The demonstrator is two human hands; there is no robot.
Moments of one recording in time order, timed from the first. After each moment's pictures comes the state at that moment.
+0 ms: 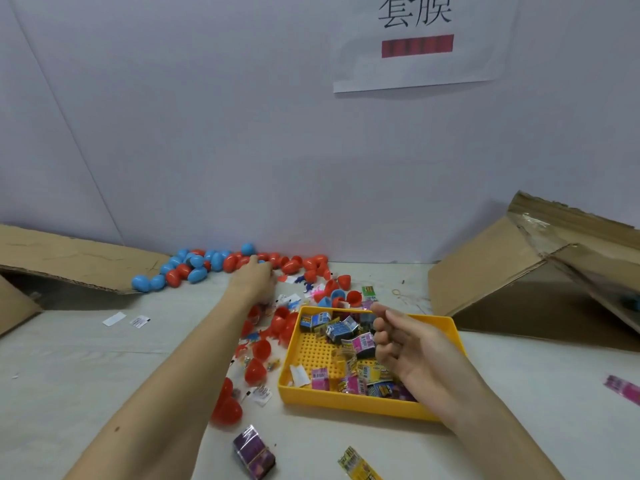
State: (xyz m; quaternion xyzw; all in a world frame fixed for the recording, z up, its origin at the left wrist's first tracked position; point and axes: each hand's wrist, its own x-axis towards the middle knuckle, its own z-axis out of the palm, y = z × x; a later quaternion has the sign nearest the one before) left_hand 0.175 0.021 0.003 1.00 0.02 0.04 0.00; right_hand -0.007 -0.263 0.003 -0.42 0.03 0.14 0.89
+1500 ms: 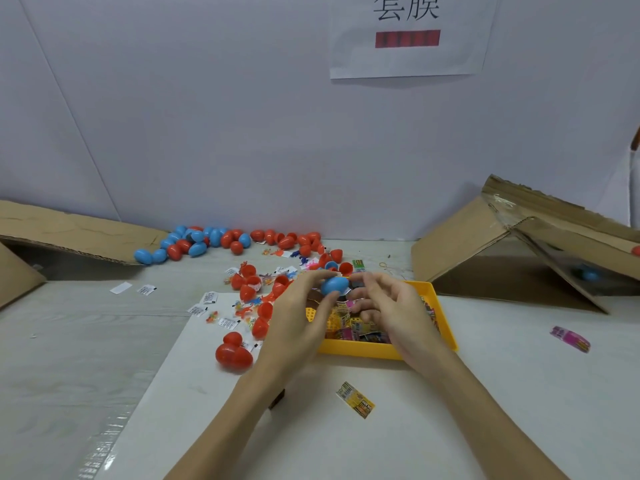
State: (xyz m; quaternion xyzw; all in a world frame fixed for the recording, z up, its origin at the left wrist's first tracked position) left_hand -0.038 -0.064 -0.003 0.82 -0.20 0.24 0.48; right_hand -0.030 -0.239 0.005 -0.69 -0.05 -0.03 0.73
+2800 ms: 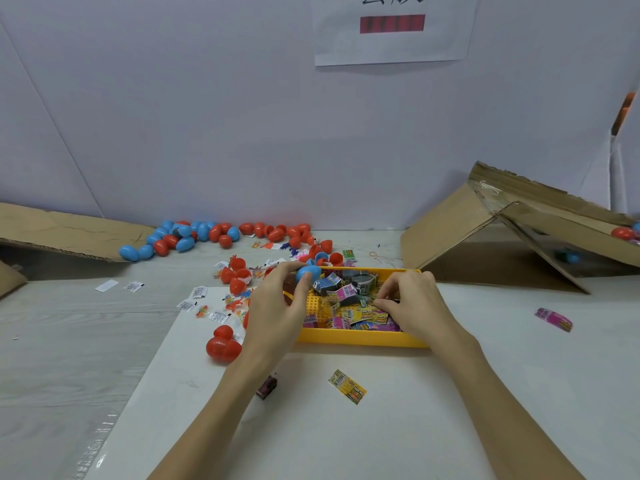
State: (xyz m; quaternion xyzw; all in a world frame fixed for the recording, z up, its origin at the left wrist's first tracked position) left_hand -0.033 -0.058 -0.003 0.84 -0.10 0.24 0.48; right_hand -0.017 -0.285 -0.003 -0.97 0.01 -0.09 0.23
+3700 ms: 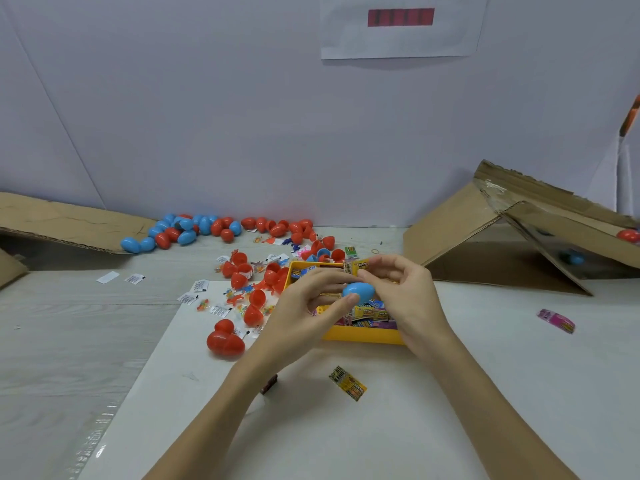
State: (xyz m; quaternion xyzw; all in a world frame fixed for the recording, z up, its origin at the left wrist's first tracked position) left_hand -0.050 -0.072 0.008 0.76 -0.27 0.08 0.58; right_hand -0.039 -0.248 0.016 -0.71 0.02 -0.14 0.69
